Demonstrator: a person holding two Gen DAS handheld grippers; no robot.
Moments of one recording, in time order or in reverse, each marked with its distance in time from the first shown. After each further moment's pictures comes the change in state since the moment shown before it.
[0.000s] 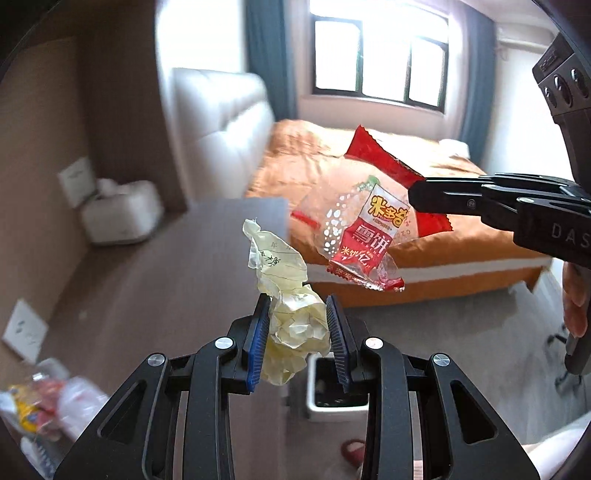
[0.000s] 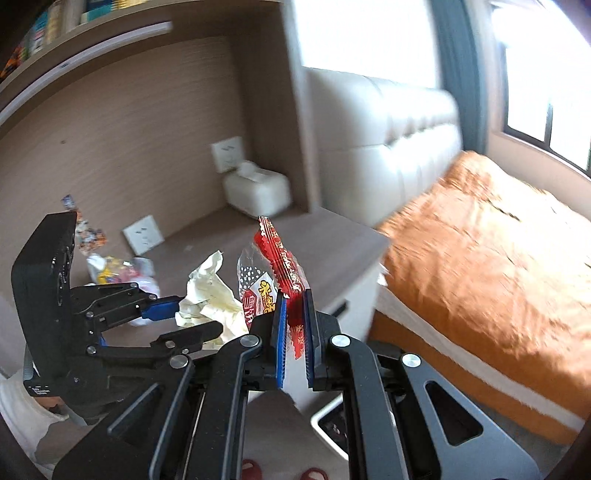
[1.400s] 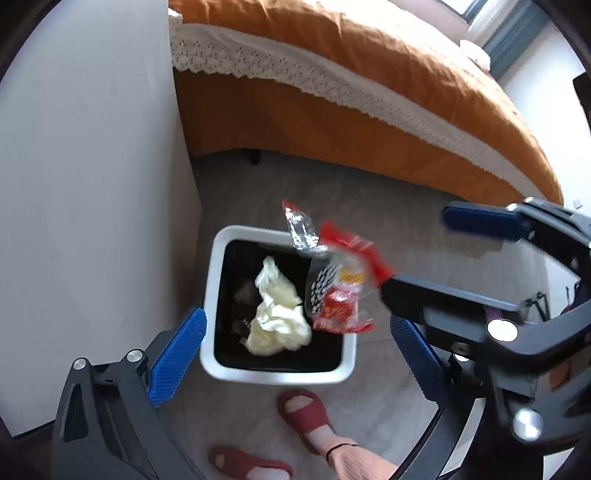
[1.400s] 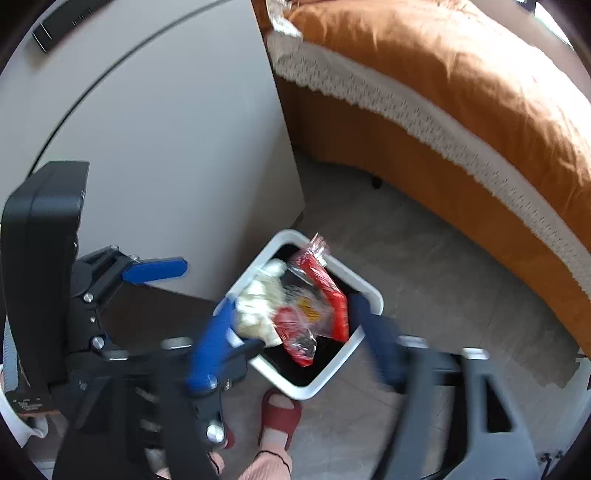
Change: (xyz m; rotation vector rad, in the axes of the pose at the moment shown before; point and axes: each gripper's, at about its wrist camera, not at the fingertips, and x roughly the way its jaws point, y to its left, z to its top) left arm 0.407 -0.077 -0.214 -0.138 0.528 -0.189; right arm 0.296 -0.161 -0.280 0.182 0.536 -0.111
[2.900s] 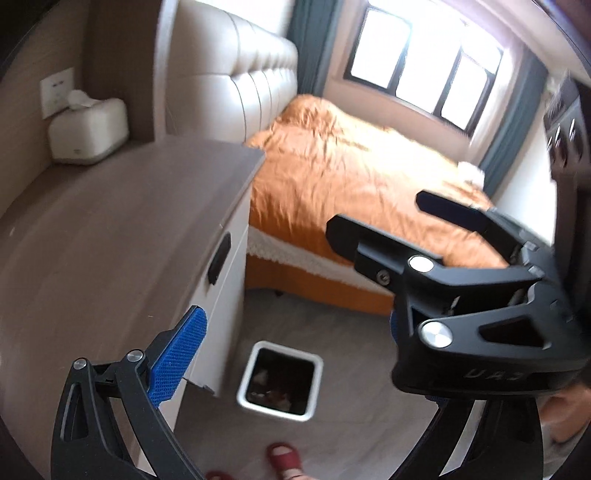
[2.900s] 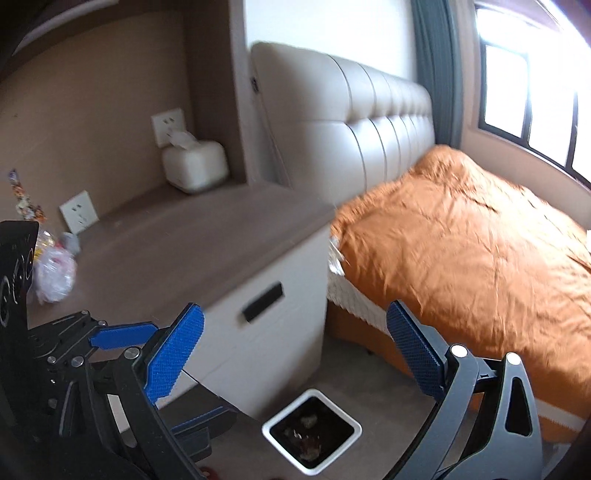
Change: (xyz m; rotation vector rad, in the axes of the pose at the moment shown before) left arm -0.378 -0.042 0.004 -0.145 -0.499 0.075; right arm -0.325 0.113 0.080 -0.209 -0.581 0.026
